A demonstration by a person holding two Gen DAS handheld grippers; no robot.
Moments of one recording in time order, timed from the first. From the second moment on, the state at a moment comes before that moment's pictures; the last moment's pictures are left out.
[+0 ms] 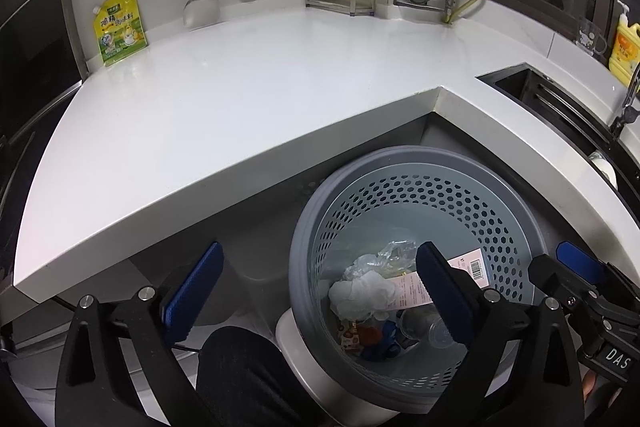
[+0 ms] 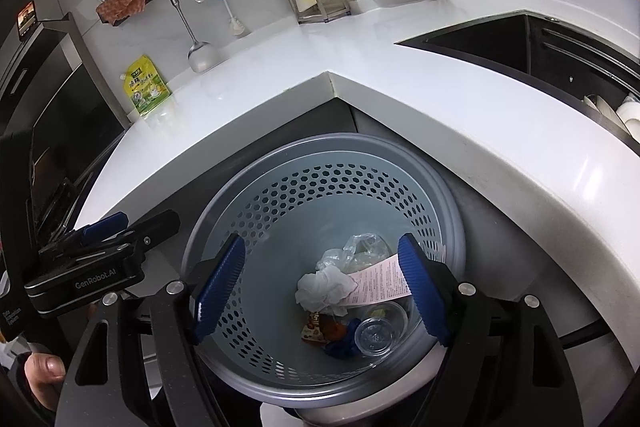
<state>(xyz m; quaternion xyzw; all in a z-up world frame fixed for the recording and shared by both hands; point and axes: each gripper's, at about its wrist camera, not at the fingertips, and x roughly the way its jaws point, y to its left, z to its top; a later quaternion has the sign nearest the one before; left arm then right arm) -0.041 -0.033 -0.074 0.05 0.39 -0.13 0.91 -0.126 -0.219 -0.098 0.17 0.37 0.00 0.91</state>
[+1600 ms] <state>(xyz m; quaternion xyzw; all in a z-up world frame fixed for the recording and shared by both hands) -0.048 -0.024 -0.068 0.06 0.39 -0.10 0.91 -0.135 -0.211 -0.085 0.14 0.35 -0.04 0.93</state>
